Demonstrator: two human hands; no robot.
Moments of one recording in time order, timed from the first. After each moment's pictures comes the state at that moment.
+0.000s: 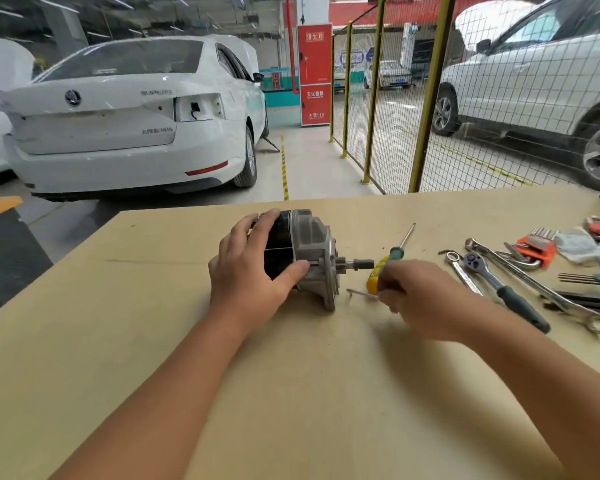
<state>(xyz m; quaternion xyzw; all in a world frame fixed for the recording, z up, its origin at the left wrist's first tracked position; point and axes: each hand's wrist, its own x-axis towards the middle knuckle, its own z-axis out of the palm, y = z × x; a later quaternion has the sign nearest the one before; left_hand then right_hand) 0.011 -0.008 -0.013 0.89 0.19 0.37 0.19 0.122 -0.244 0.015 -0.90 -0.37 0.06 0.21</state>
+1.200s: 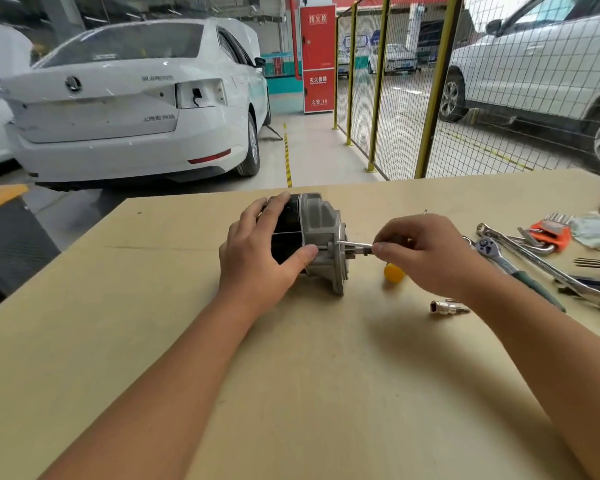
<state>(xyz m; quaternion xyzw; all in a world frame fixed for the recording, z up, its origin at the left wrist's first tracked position) 0.005 -0.009 -0.007 0.89 0.17 0.36 0.22 0.137 -0.230 0.021 -0.80 -0.43 -0.03 0.42</state>
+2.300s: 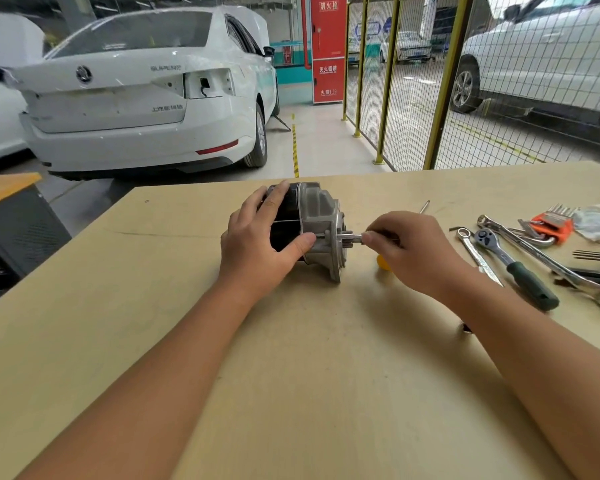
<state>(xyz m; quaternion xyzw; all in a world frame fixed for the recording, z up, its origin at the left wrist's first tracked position) 0.004 -0.011 -0.009 0.89 0.17 0.36 0.23 0.136 -0.219 0.002 -0.80 -0.44 -0.10 0.39</state>
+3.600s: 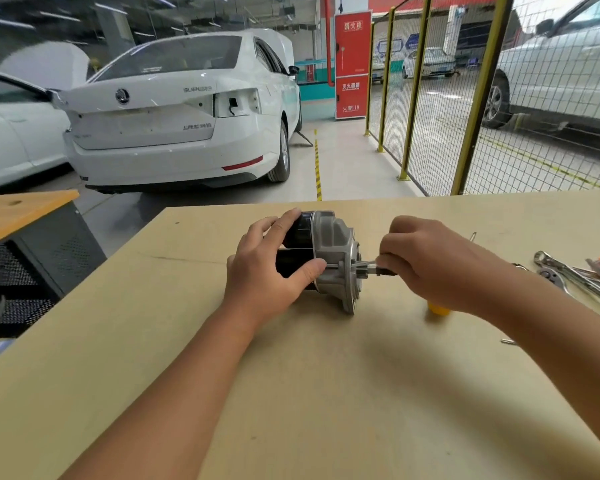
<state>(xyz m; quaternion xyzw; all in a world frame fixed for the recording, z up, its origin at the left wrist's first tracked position) -0.003 0.036 -0.004 0.88 0.17 0.36 0.25 0.139 -0.181 0.048 -0.80 -0.57 -0.14 0.15</state>
